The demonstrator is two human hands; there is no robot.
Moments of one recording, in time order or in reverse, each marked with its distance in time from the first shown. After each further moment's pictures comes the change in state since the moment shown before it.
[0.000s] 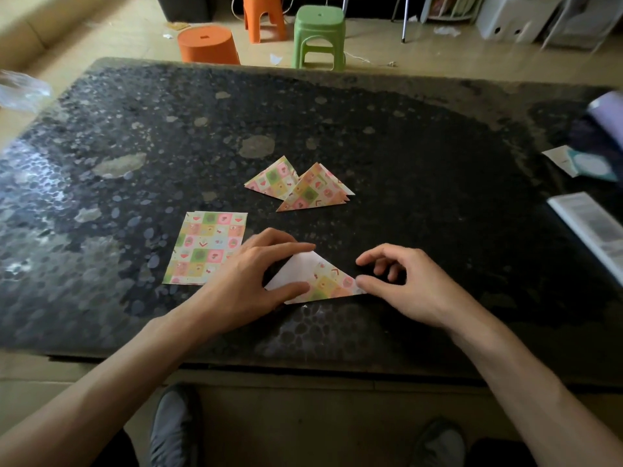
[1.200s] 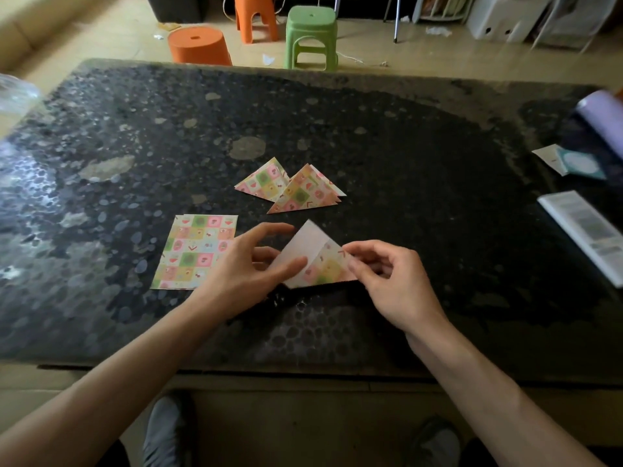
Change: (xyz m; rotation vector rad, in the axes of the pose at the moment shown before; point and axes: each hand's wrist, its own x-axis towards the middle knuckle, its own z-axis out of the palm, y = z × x) left_hand 0.012 0.029 -0.005 -0.529 0.052 -0.364; right_hand 0.003 -0.008 0.029 0.419 0.257 -0.036
